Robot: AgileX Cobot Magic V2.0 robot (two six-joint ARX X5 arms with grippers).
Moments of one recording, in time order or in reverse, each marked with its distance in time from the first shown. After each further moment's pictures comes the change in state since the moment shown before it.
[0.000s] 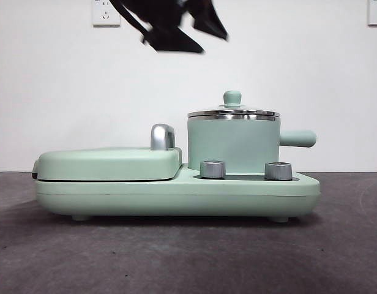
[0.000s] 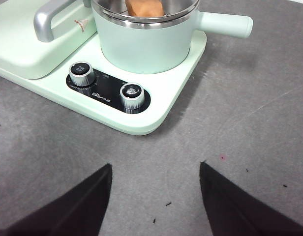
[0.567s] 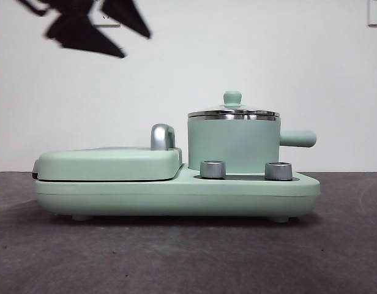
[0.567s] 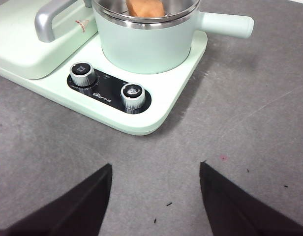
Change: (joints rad) left arm 0.140 -0.469 -0.488 -0.124 0.025 -0.048; right arm 0.000 0.000 0.000 0.000 -0.003 0.000
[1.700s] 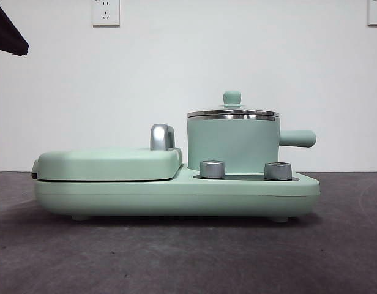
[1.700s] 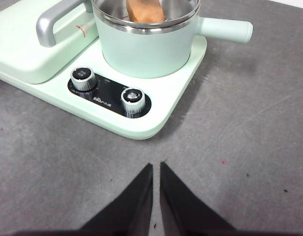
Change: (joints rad) left arm 0.048 -0.632 -0.385 -0.327 -0.079 -0.172; right arm 0.000 -0.002 0.000 0.019 -0.002 0.000
